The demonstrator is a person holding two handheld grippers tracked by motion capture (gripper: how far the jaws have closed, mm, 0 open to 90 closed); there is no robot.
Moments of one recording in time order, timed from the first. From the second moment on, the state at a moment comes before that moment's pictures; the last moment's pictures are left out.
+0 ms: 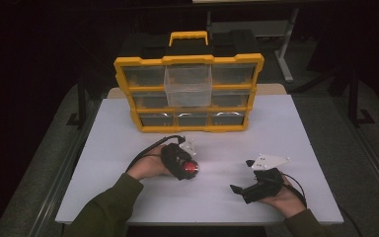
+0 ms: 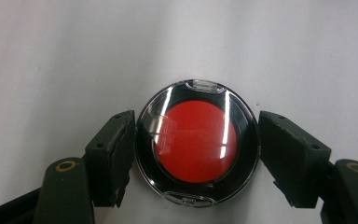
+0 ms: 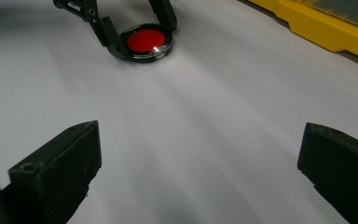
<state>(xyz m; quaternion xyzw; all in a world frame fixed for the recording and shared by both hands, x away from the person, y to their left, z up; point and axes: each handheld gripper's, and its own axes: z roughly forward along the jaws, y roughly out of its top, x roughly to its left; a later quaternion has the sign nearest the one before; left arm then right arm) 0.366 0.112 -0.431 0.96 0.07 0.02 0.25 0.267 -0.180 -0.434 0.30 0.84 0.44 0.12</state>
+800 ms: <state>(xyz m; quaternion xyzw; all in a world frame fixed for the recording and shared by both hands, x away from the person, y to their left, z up) 0.373 0.145 -0.405 0.96 0.11 0.02 0.26 0.268 -0.180 -0.434 0.30 0.84 0.44 0.12</state>
